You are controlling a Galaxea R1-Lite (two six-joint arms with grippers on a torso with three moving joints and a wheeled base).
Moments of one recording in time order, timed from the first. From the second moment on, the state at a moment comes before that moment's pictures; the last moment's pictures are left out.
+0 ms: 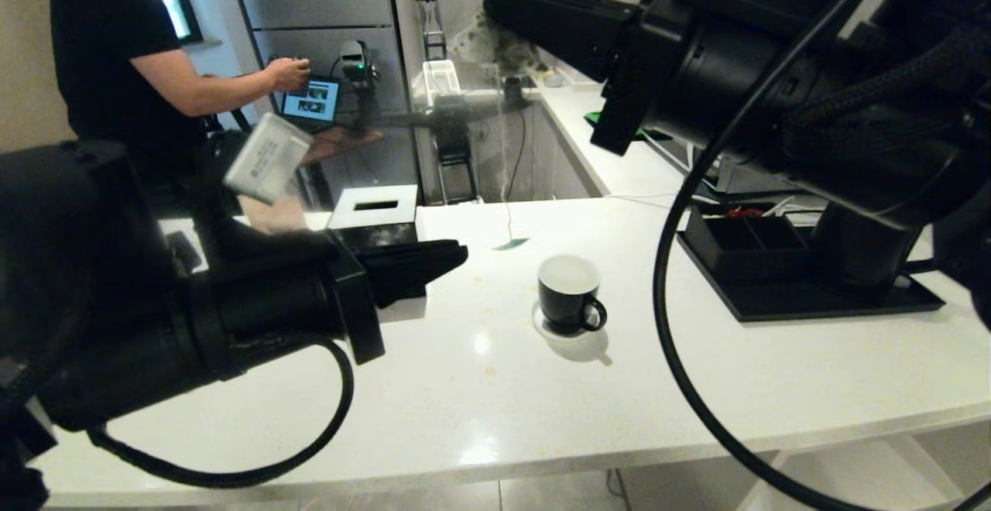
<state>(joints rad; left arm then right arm) -0.60 1.41 -0.65 -0.73 -0.37 -0.24 0.80 1.64 -1.26 -0.77 0.37 -0.06</state>
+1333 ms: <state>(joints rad) -0.65 1.44 -0.58 -0.85 -0.37 -0.19 0.80 1.64 -1.21 -0.82 0.37 -0.06</state>
